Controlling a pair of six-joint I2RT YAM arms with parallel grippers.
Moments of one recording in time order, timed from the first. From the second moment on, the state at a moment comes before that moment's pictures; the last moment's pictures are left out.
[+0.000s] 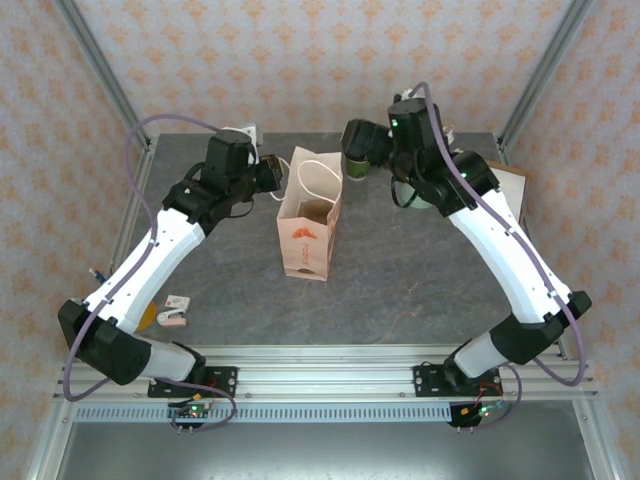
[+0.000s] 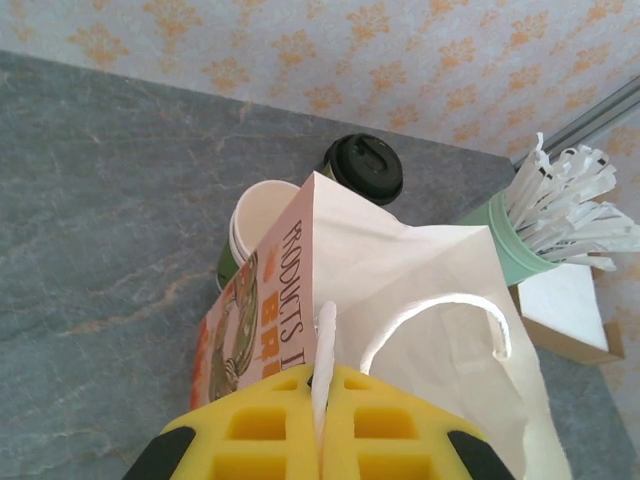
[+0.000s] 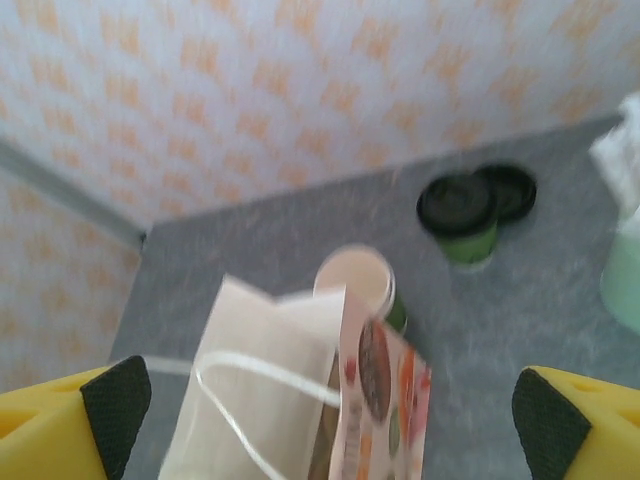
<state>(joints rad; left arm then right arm) -0.41 1.39 1.44 -0.59 0.00 -0.57 0.64 1.52 1.91 -0.94 0.22 0.63</state>
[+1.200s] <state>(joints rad) -0.36 1.05 1.13 -0.51 0.23 -0.45 0.97 1.54 1.49 -0.65 0.45 0.25</state>
